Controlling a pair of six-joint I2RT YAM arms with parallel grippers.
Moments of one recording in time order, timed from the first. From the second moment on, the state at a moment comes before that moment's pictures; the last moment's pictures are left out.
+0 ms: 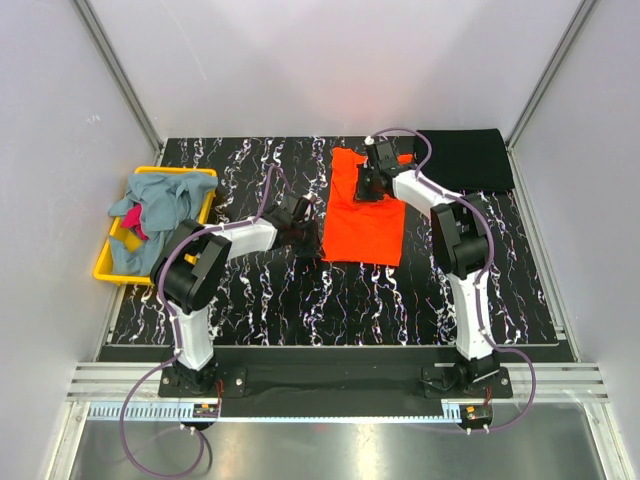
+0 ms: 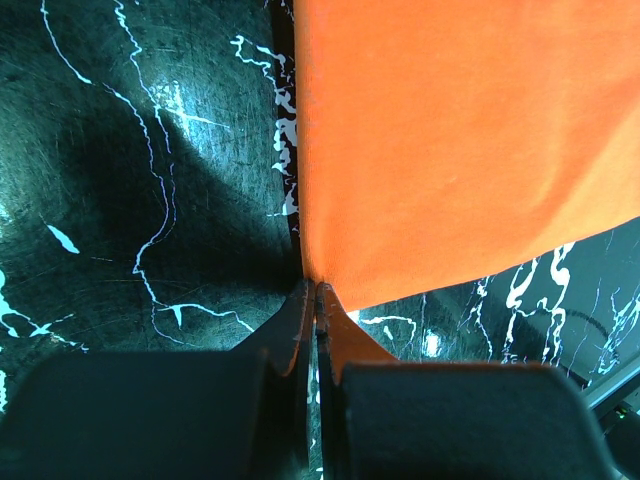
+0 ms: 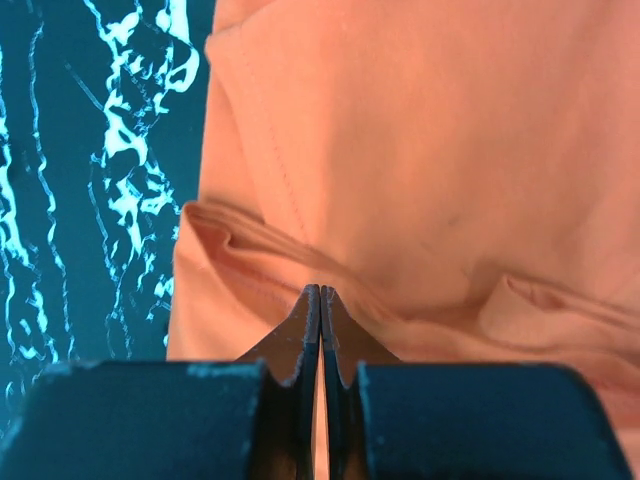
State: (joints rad) left arm -0.55 1.90 1.12 -0.18 0.25 -0.63; right arm 0.37 2.27 1.77 -0.36 -0.12 0.40
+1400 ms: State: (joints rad) left arm -0.55 1.90 1.12 -0.18 0.25 -0.64; right arm 0.44 2.21 1.64 -0.30 -0.06 0.41
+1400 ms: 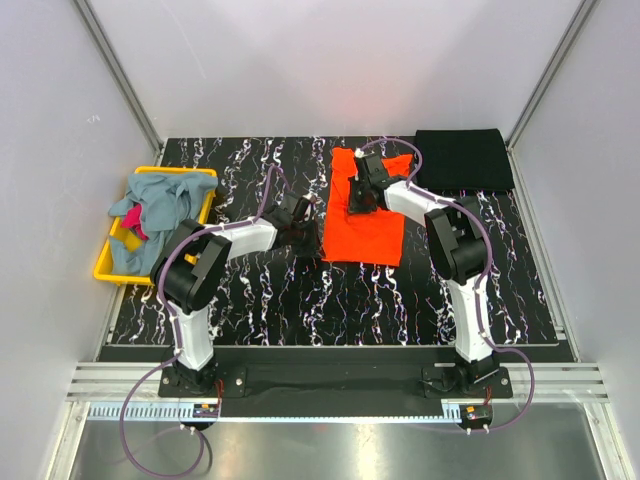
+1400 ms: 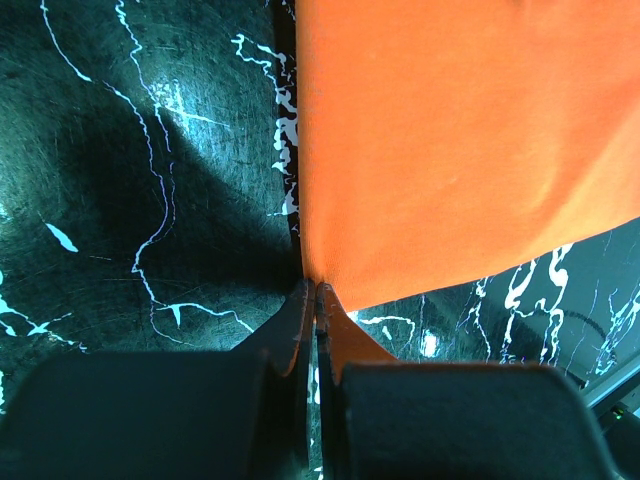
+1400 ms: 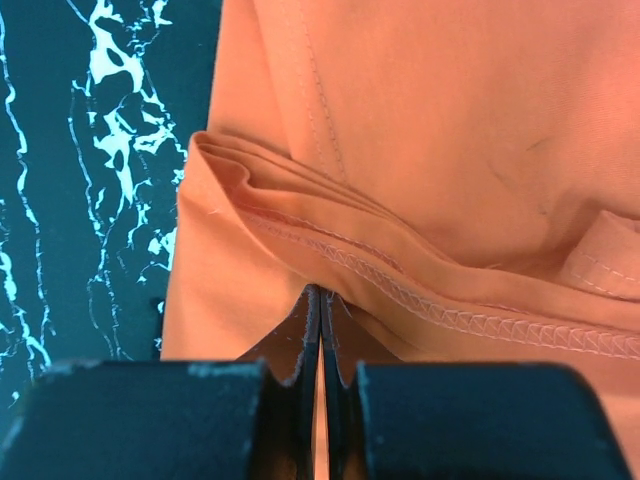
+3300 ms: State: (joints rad) left arm -0.56 1.70 0.97 -0.18 0.28 -0.71; right arm 0.23 1.59 1.14 -0.60 -0.05 0.69
